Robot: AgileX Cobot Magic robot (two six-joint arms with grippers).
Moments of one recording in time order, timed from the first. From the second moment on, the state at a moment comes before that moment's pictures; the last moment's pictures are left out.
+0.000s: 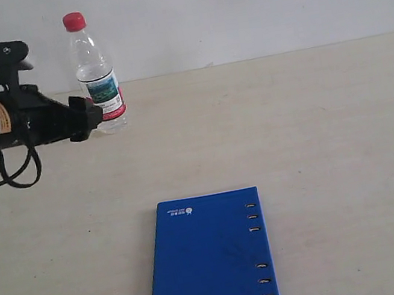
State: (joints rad) left arm -0.25 1.73 -0.89 0.67 -0.20 -0.63; right arm 0.89 0.45 -0.51 1.35 -0.25 -1.34
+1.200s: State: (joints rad) left arm -0.57 1.61 -0.66 -0.56 0.13 0.41; right arm 0.73 1.21 -0.62 1.75 -0.12 -1.61
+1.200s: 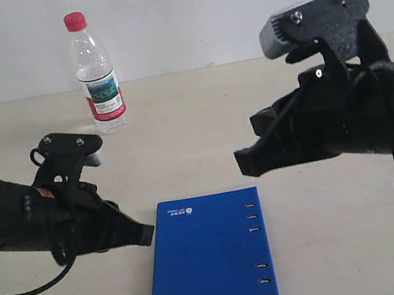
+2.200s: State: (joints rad) left arm -0.41 1.67 -1.05 0.15 0.86 -0.15; right arm 0.26 1.32 -0.69 1.69 0.57 -1.60
